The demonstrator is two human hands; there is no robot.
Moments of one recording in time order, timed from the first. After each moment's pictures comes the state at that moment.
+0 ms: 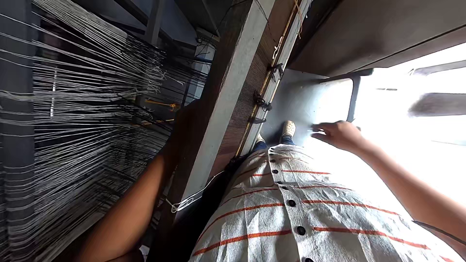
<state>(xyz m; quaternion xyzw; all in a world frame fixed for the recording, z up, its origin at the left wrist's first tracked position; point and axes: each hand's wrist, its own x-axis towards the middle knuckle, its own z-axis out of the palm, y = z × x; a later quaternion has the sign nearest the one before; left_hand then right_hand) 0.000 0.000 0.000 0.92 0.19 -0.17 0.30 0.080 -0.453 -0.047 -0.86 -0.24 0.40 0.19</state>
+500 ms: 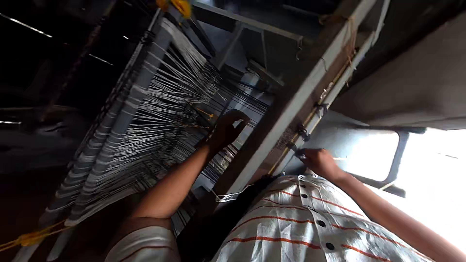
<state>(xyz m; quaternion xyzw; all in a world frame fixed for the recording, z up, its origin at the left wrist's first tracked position) -0.002 0.016 0.020 0.93 0.02 0.03 0.37 0.067 -0.328 -0.081 -0.82 -0.38 0.28 0.33</state>
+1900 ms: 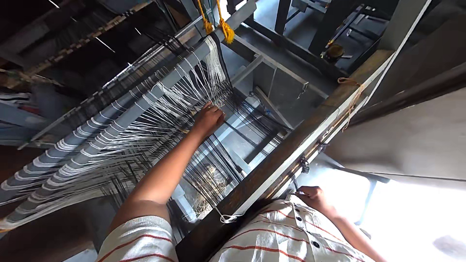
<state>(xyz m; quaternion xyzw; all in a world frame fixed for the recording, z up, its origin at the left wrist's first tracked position) 0.010 0.141 -0.009 0.99 0.04 0.04 0.10 0.068 -0.350 -0.093 -0.80 -0.38 0.32 0.34</state>
